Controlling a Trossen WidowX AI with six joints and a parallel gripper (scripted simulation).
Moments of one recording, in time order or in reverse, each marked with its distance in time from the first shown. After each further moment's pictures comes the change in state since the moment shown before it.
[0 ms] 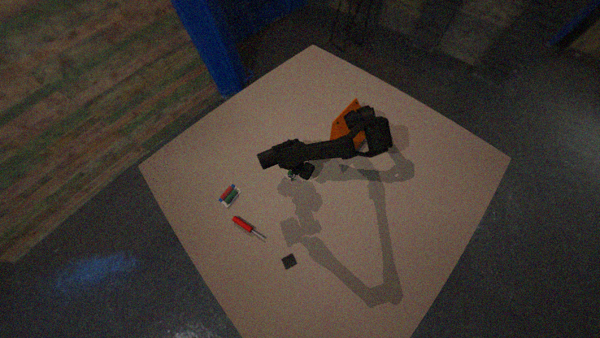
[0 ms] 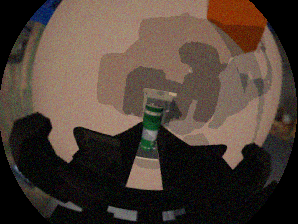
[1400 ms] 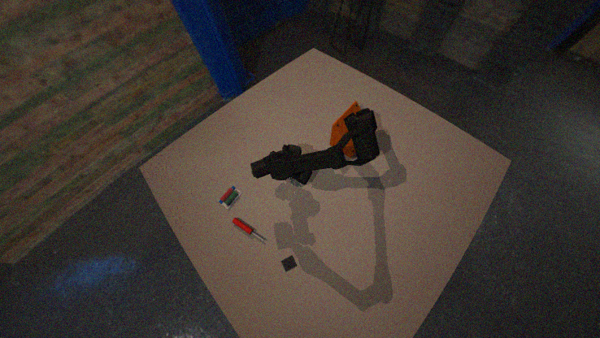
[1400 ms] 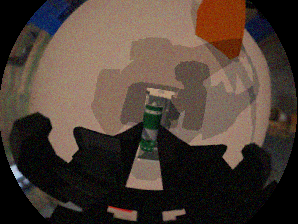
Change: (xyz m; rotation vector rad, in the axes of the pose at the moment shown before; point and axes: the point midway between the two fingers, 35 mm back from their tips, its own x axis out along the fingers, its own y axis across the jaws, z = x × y) arm -0.003 0.003 -0.006 0.004 -0.200 -0.017
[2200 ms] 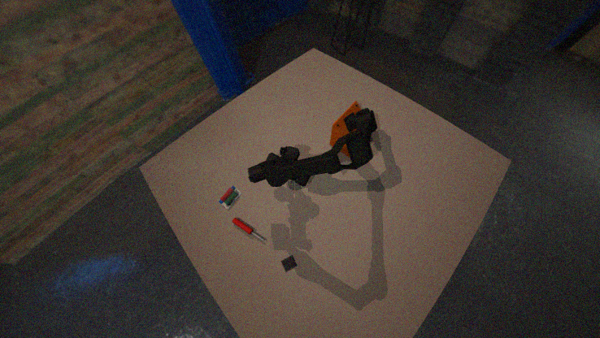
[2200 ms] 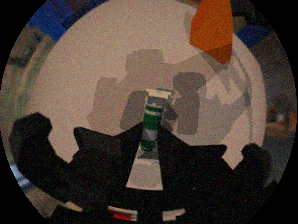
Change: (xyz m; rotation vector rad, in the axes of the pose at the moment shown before) arm -0.004 -0.001 -0.003 -0.004 -0.117 -0.006
